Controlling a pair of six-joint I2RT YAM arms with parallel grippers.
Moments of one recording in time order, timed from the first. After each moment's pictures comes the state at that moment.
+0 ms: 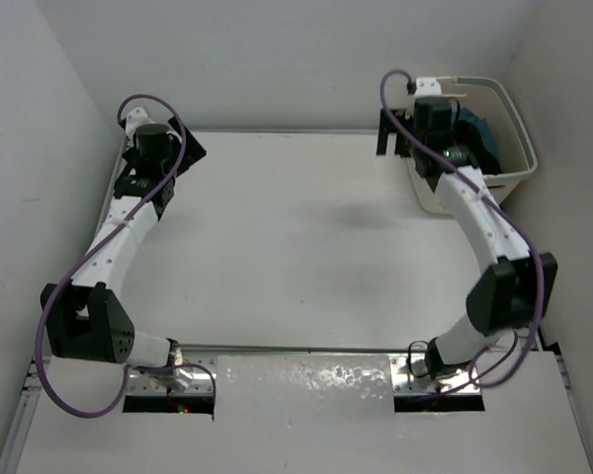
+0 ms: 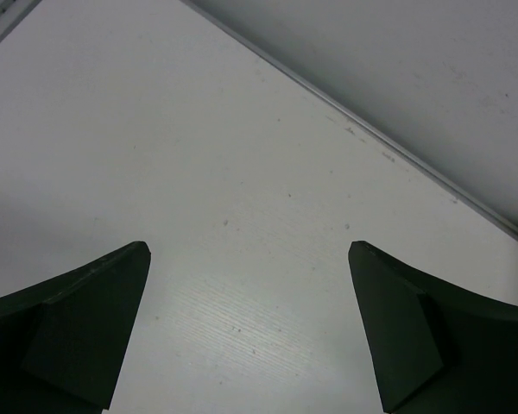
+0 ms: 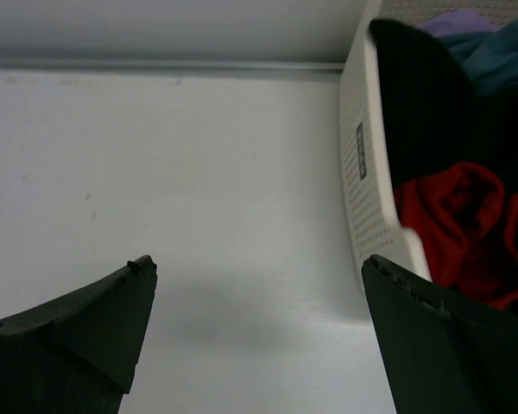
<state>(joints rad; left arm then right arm) -0.07 1.40 1.23 -0.25 -0.29 -0.57 0.20 1.54 1.39 -0.32 0.19 0.05</state>
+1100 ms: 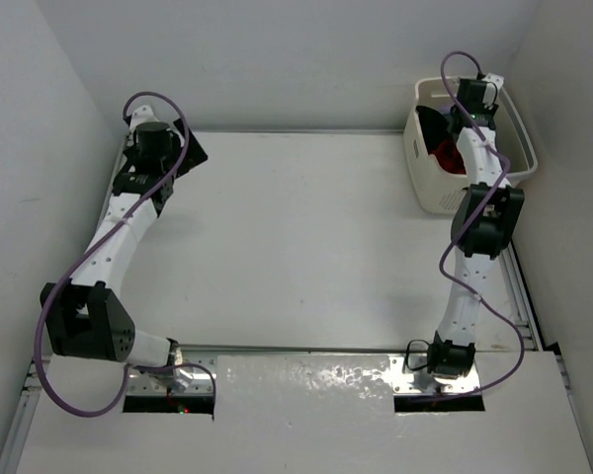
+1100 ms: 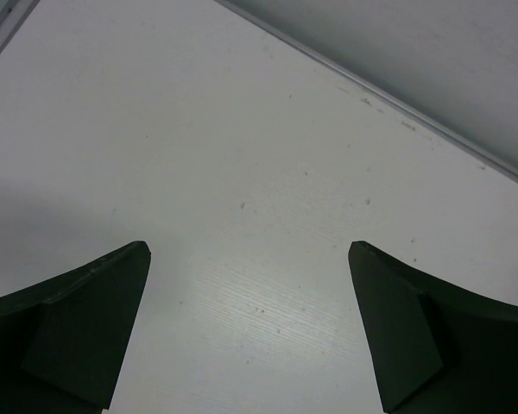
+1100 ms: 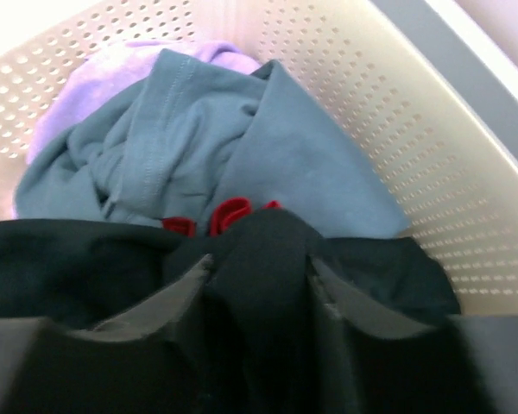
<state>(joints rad) -0.07 1.40 1.26 -0.33 -0.26 -0.49 -0.16 2.34 2.18 -0.43 0.48 0.17</state>
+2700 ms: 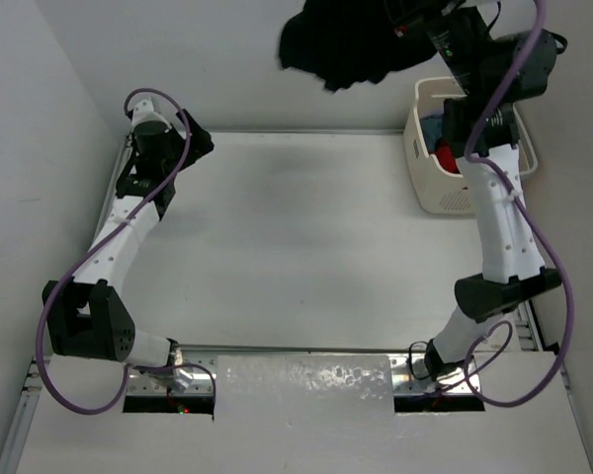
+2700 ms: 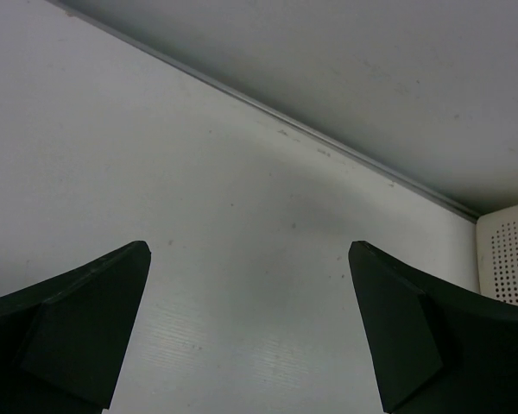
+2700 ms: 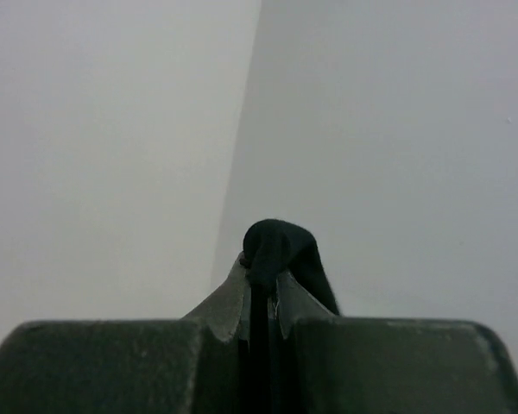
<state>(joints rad) -0.07 1.40 1.20 -0.11 -0.13 -0.54 0.25 1.73 2.26 0.35 -0.53 0.27</state>
